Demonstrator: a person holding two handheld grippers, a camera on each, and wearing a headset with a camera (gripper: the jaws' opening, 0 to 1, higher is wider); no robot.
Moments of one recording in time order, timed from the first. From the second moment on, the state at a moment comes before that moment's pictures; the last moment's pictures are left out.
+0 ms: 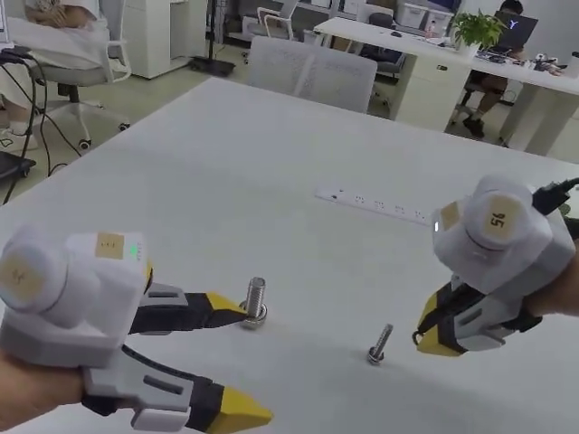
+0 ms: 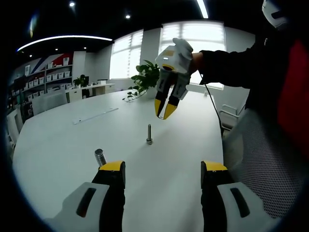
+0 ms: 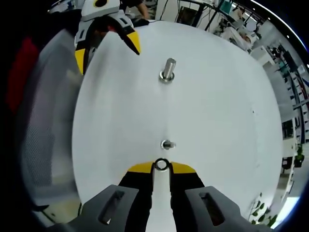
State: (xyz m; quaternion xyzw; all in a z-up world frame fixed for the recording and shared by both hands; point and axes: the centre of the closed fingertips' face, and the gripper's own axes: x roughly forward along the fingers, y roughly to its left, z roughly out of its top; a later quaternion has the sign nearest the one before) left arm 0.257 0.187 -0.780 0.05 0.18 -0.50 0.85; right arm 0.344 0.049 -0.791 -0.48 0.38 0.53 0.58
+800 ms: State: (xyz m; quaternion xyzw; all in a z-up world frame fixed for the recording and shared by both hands) left arm 0.259 0.192 -0.782 0.05 0.18 -0.49 0.85; right arm 0.355 0.075 -0.798 -0.50 0.37 0.55 0.55
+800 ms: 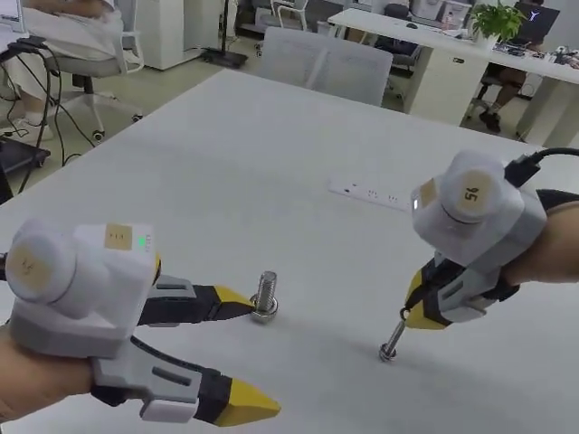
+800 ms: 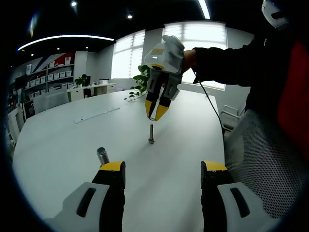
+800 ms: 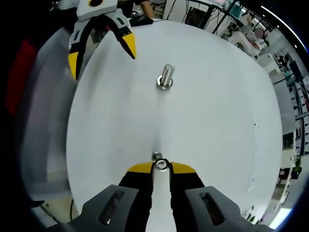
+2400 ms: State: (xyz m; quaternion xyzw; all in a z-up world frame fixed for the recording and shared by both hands) left arm 0.262 0.191 -0.789 0.04 0.19 -0.49 0.85; right arm 0.365 0.069 -0.847 -0.49 0.40 0.55 0.54
